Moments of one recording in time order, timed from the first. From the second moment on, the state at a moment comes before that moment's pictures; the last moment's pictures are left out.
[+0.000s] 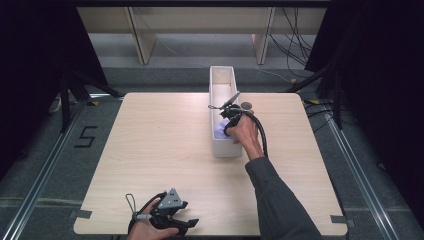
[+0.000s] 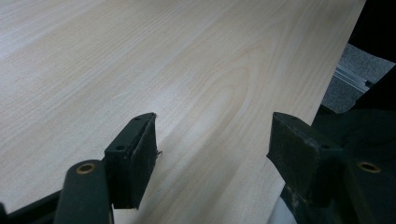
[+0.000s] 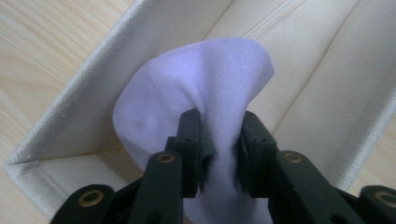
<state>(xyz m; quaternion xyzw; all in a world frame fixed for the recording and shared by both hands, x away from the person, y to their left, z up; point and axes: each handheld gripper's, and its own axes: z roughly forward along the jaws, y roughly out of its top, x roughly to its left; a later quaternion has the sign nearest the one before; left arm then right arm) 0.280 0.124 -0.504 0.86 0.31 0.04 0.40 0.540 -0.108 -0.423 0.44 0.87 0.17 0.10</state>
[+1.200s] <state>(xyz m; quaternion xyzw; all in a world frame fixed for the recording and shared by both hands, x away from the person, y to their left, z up) 0.280 0.123 -0.505 0.86 0.30 0.04 0.40 0.540 -0.110 -0.412 0.43 0.88 0.18 0.10</state>
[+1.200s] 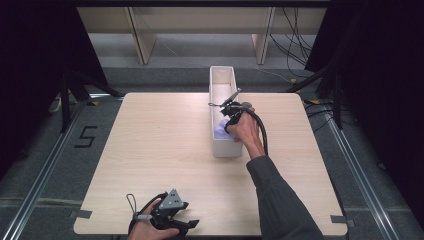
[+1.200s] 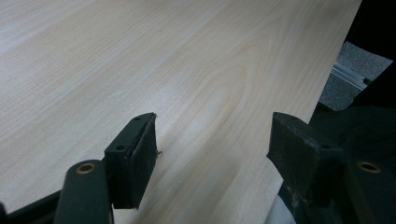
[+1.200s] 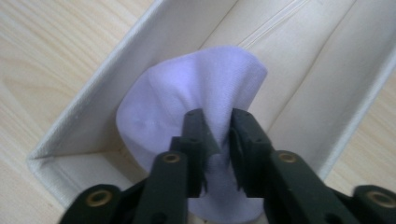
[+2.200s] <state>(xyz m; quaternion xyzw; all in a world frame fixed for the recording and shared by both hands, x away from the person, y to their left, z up) 0.280 0.122 -0.506 0.86 0.30 0.04 0.40 0.521 -0.071 -0.403 0.41 0.89 0.19 0.09</state>
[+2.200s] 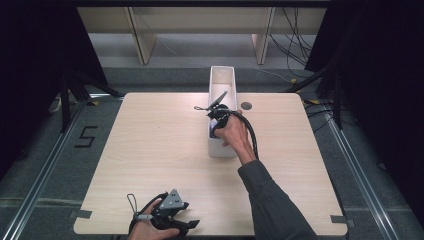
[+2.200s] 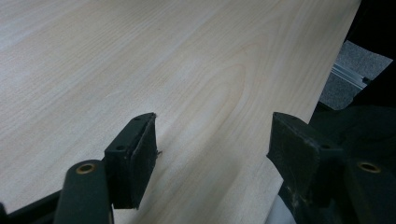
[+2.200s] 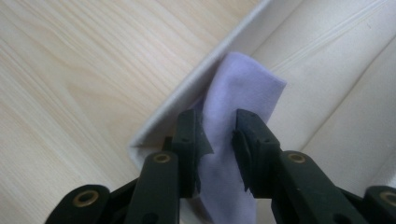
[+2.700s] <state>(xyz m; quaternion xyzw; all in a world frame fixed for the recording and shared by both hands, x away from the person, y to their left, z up) 0.280 0.122 -0.506 0.86 0.30 0.04 0.40 0.522 -0.078 -0.395 0.41 0.88 0.22 0.08</state>
